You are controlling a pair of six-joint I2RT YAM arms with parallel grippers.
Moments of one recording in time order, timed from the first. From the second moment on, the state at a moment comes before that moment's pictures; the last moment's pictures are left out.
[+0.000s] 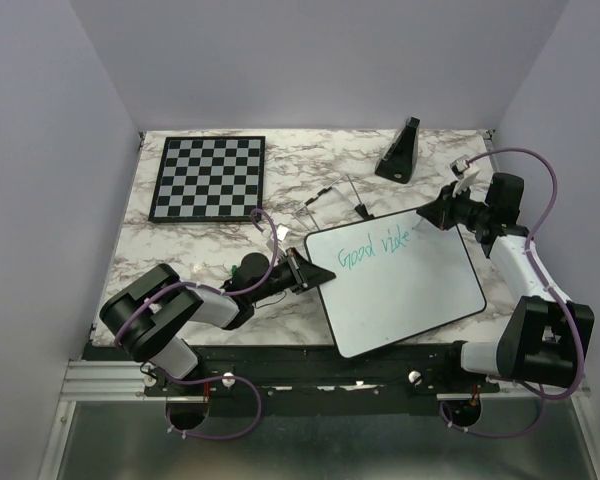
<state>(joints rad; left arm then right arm) -0.78 1.54 0.34 1.08 0.30 -1.20 -0.18 1.31 0.84 -0.09 -0.80 -0.23</state>
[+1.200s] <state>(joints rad) -0.78 1.54 0.34 1.07 0.30 -1.20 -0.19 1.28 0.84 -0.25 -0.81 -0.35</state>
